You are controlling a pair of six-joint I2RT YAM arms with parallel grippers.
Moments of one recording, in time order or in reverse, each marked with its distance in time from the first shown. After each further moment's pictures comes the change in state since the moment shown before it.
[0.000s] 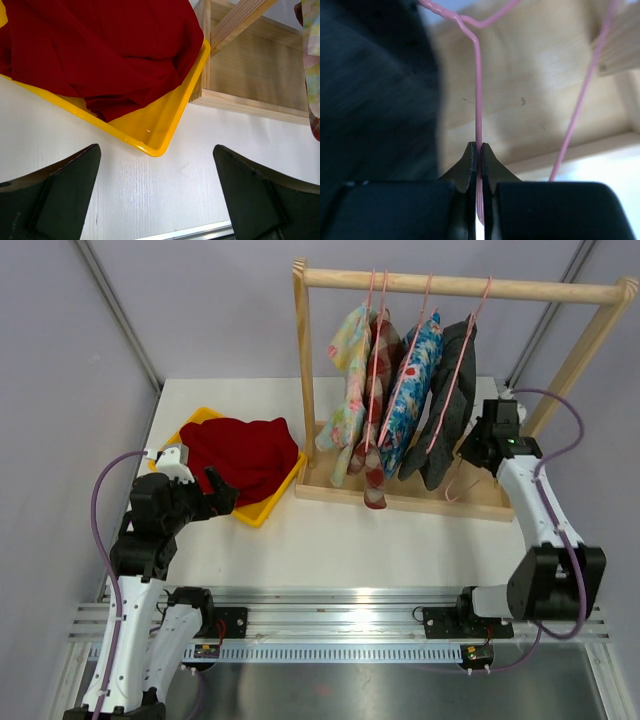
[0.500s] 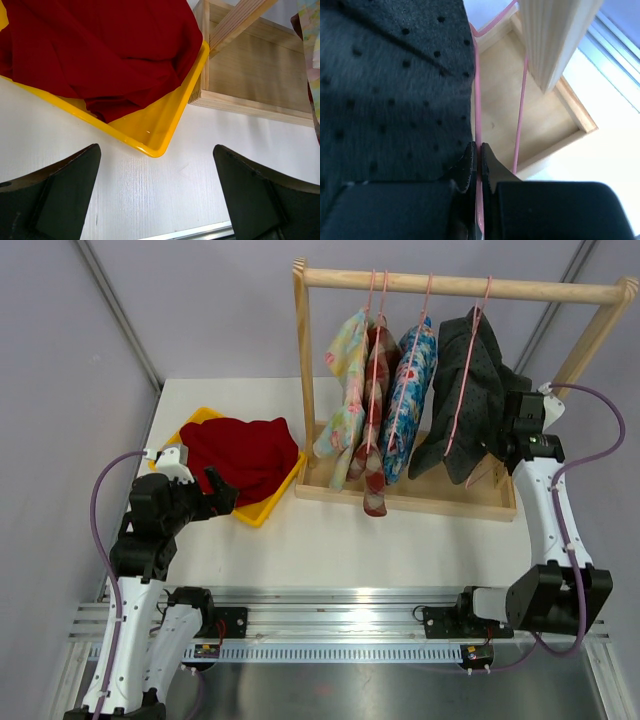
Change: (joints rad) left arm 0.000 -0.006 0.000 0.002 0.000 0.000; right arm -0.059 -0.204 0.078 -0.120 0.189 0.068
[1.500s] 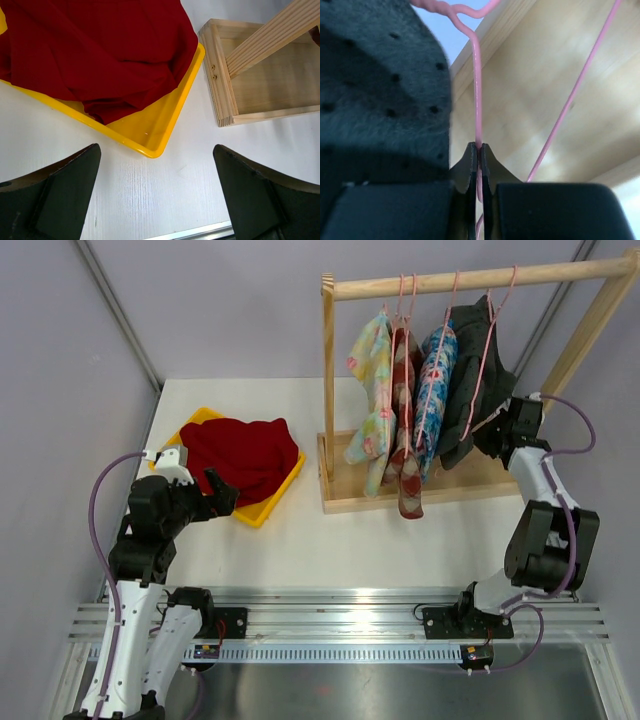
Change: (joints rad) left arm -0.012 -0.017 0.000 0.004 -0.001 0.000; right arm -0.138 0.360 -0.031 0.408 -0.387 0.114
